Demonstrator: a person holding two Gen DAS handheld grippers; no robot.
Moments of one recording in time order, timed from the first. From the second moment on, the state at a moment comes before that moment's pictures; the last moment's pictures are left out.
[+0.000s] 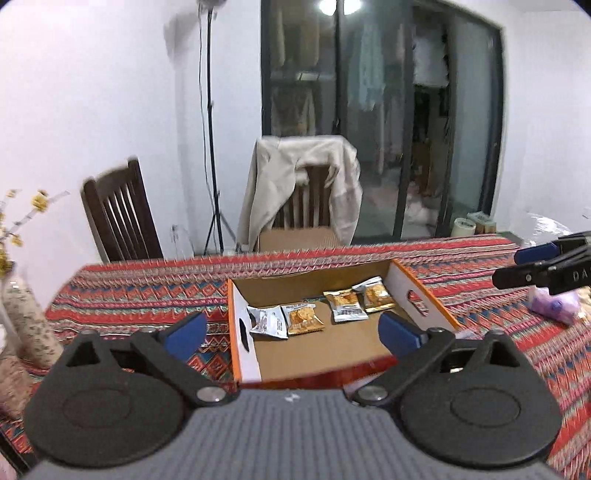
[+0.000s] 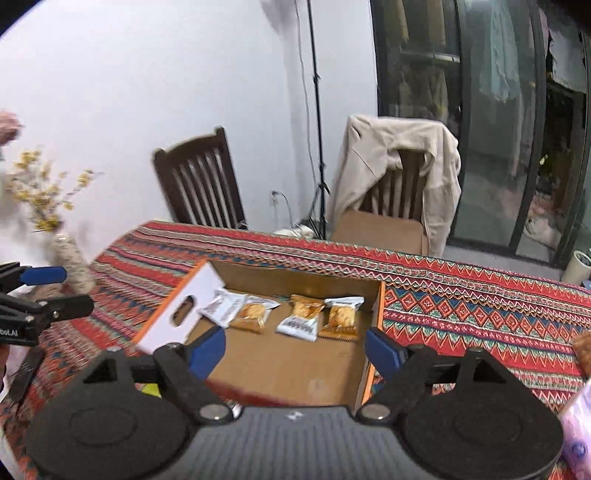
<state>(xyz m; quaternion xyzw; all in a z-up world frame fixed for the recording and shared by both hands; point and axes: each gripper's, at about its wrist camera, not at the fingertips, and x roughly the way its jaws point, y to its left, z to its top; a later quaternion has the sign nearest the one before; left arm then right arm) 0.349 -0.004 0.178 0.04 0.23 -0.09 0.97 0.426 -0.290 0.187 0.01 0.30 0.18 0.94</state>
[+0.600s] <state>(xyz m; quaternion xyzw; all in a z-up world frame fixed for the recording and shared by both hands) 0.142 0.015 0.047 -0.01 0.24 -0.03 0.97 0.180 -0.288 0.058 -0.02 0.21 0.15 0.97</state>
